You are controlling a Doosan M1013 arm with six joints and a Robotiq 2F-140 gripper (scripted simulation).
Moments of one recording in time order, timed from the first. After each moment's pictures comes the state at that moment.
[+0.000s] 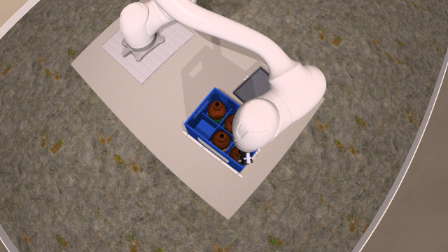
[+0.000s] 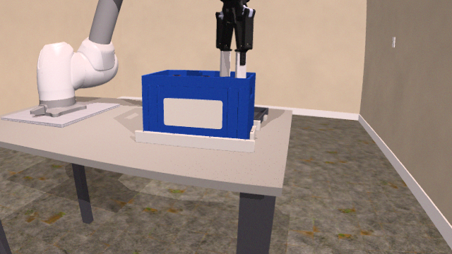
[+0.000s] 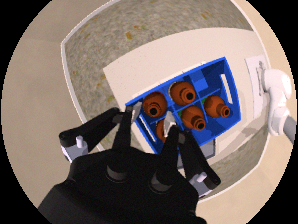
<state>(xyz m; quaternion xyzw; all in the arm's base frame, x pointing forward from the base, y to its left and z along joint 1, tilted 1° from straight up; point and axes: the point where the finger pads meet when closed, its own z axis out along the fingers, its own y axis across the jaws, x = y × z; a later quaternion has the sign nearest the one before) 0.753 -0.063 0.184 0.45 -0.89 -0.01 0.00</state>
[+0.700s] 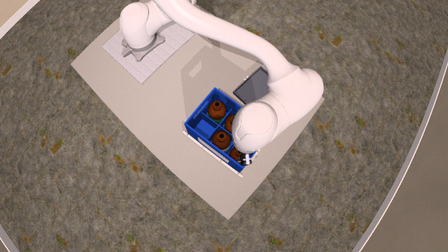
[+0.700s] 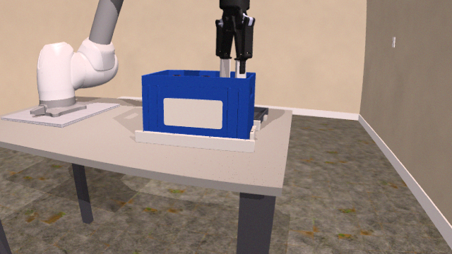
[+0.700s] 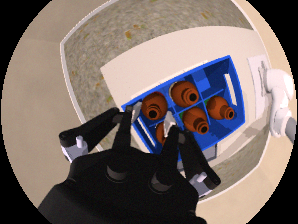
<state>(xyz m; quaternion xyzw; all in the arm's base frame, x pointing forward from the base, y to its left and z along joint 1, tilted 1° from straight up) 0.752 -0.063 0.163 0.45 -0.89 -0.01 0.00</state>
